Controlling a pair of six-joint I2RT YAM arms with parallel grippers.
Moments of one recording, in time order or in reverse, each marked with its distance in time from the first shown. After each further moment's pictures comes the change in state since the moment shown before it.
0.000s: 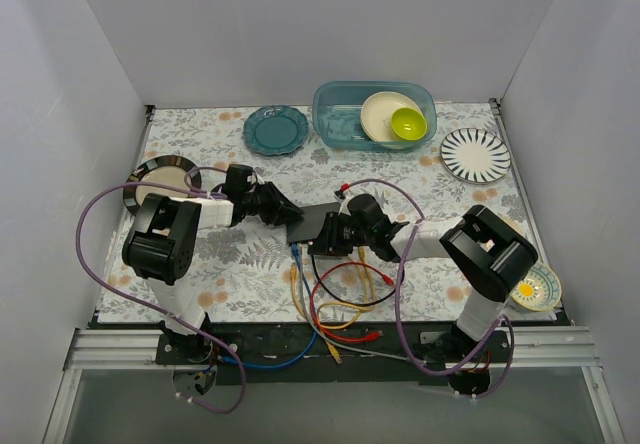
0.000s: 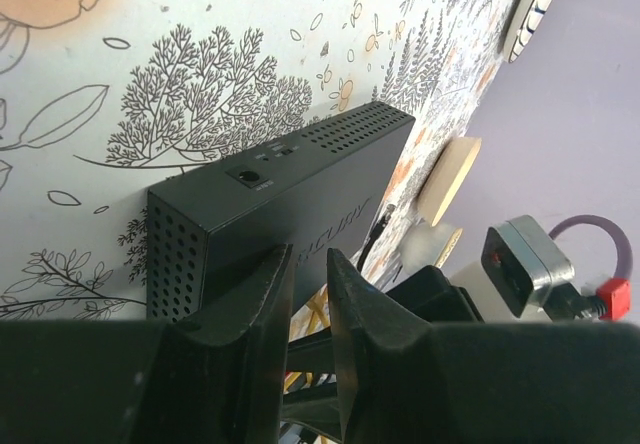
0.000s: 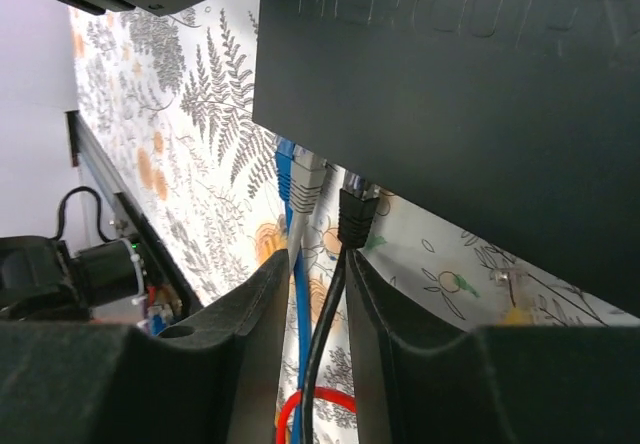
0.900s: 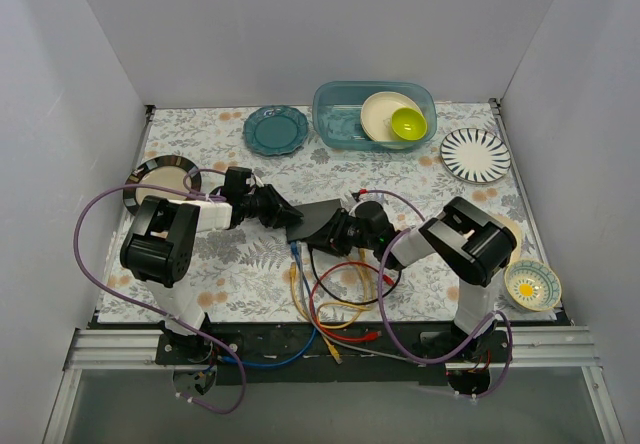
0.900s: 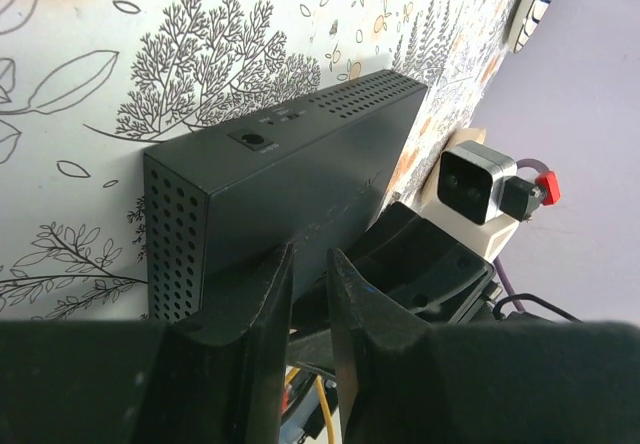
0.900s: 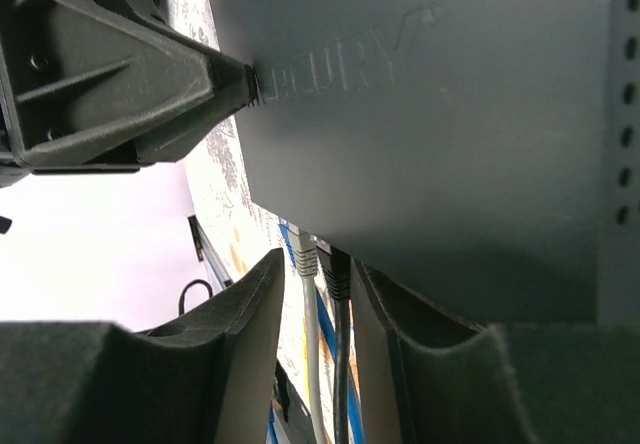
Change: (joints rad) left arm 0.000 -0.021 -0.032 0.002 0.010 0.011; right arm -0.034 0.146 -0.092 0.377 0.064 0.399
